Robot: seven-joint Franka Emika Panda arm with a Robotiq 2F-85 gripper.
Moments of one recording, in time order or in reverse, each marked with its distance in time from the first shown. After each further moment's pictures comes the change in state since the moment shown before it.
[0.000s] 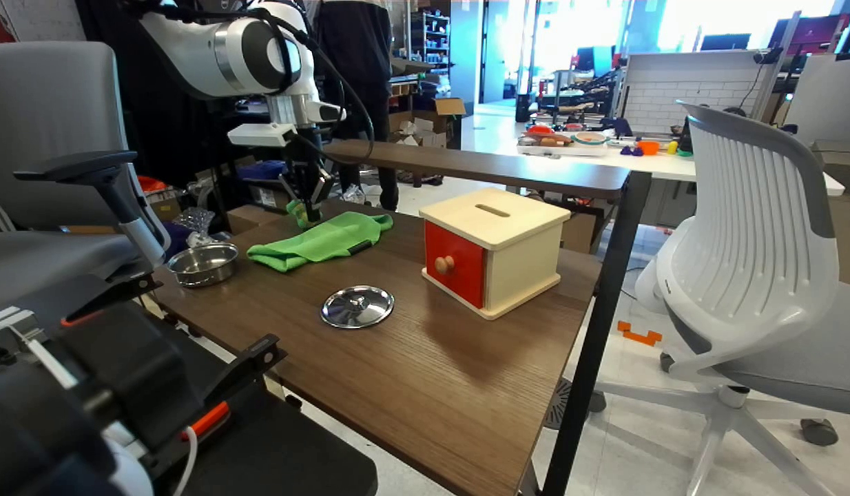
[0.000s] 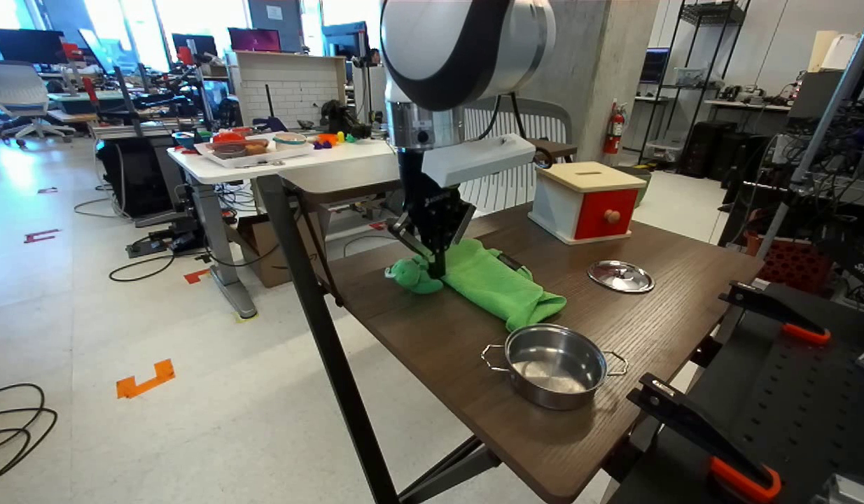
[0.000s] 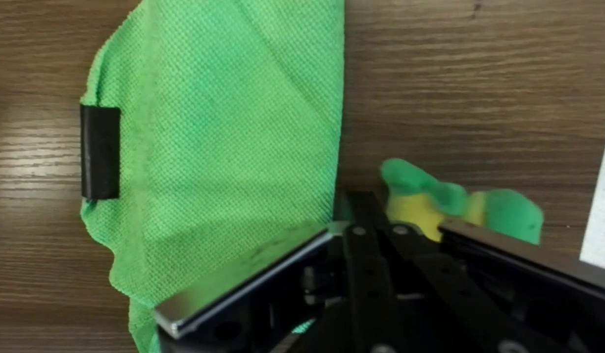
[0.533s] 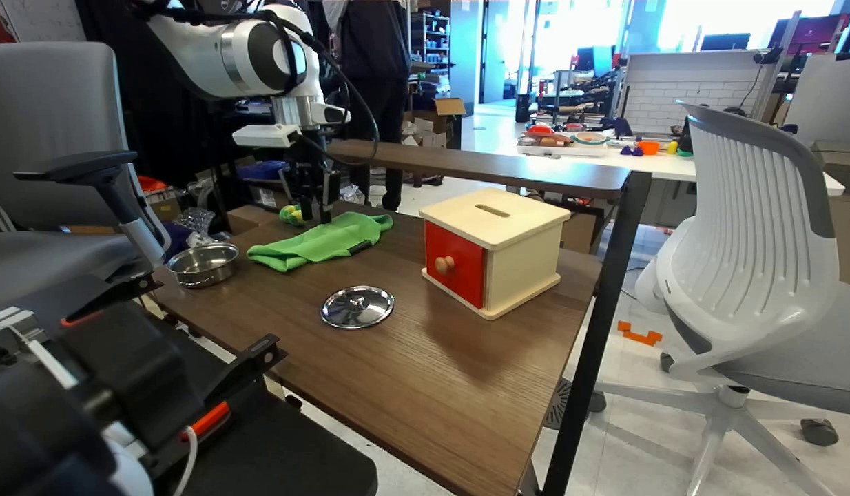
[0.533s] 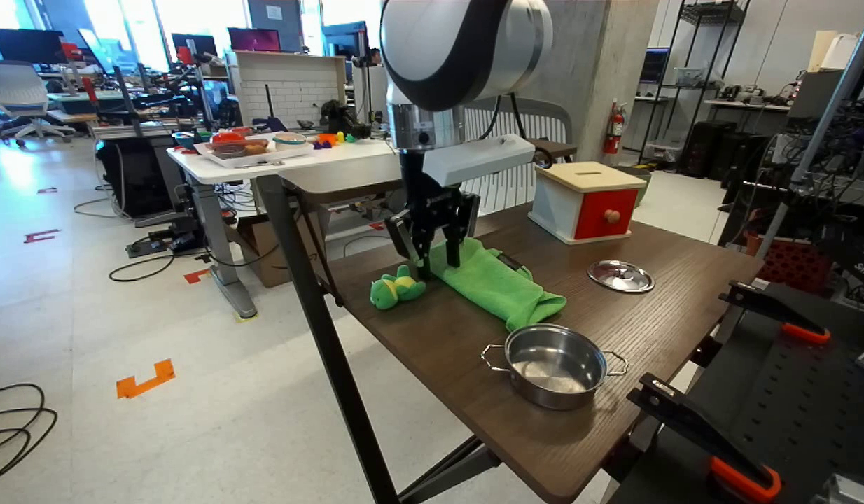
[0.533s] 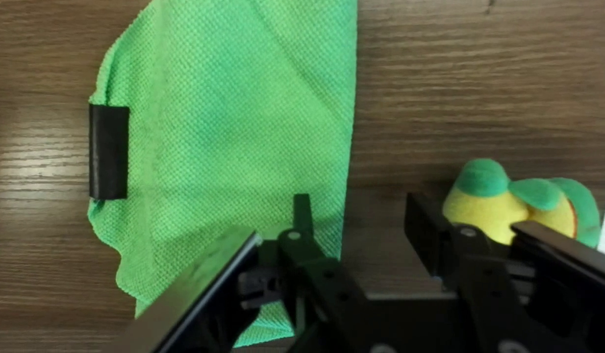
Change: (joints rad) arm -0.013 0.015 0.006 0.026 0.000 -0.025 -0.005
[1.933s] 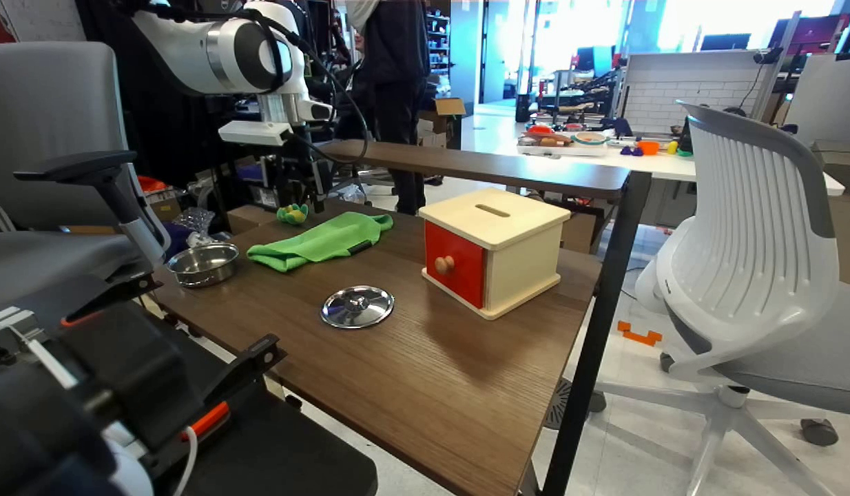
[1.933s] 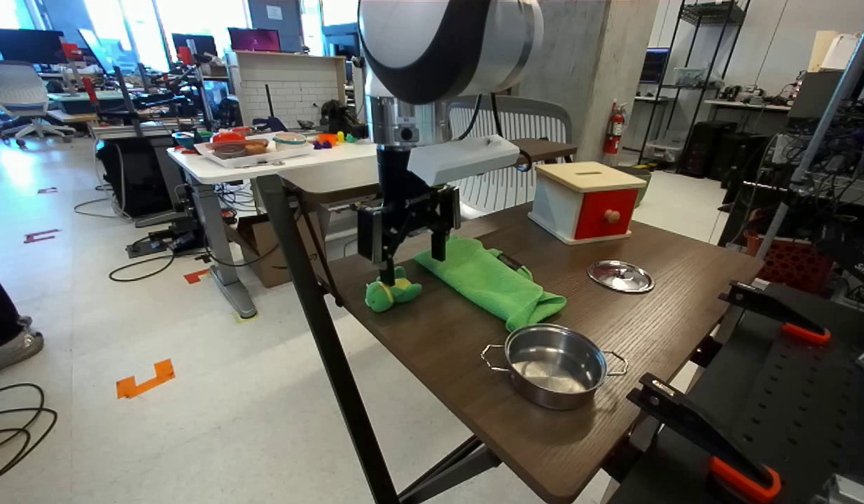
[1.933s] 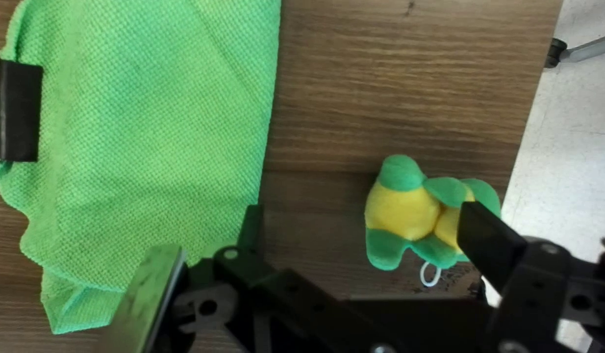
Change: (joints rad) arm -0.004 -0.007 0.058 -0.007 0.003 0.044 -0.077
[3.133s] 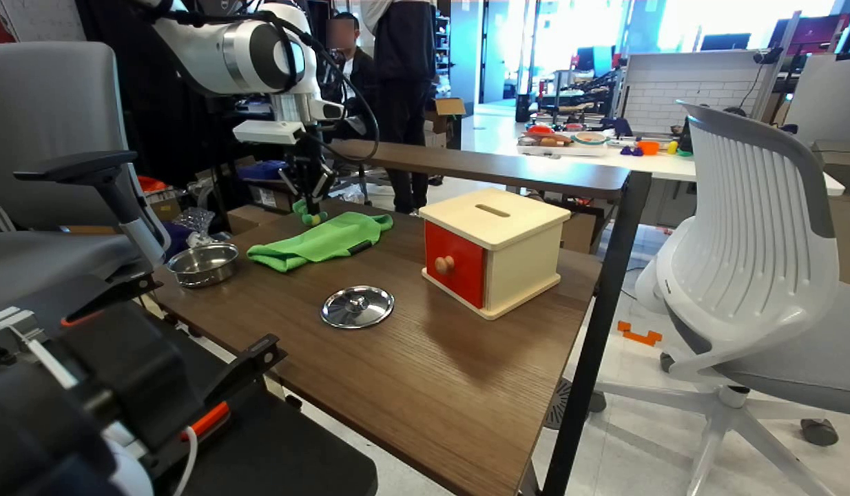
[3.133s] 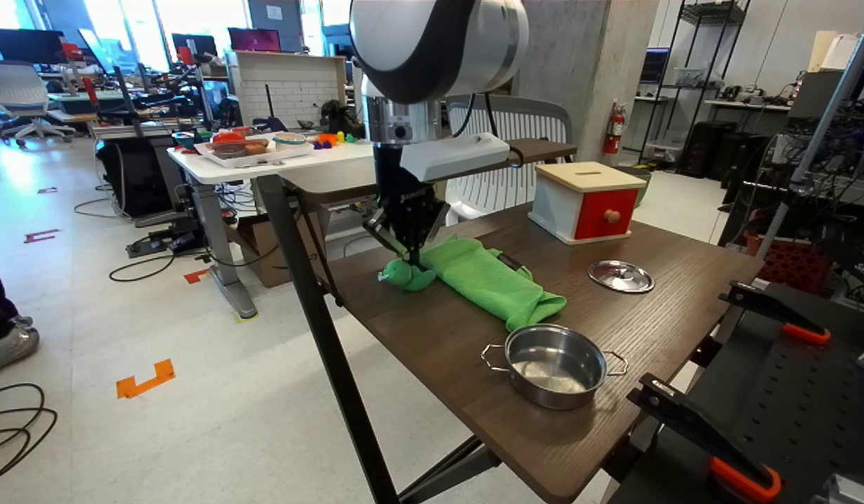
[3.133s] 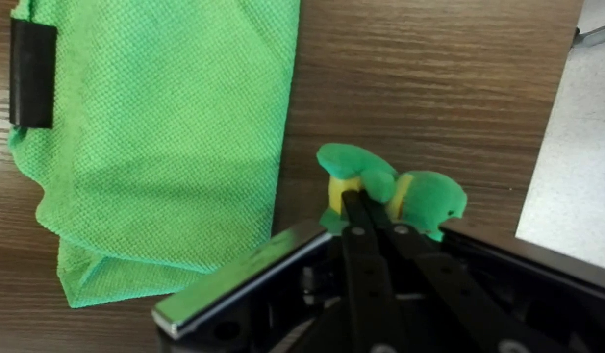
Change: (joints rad) arm -0.008 0.052 -0.010 0.097 0.000 -0.047 0.000
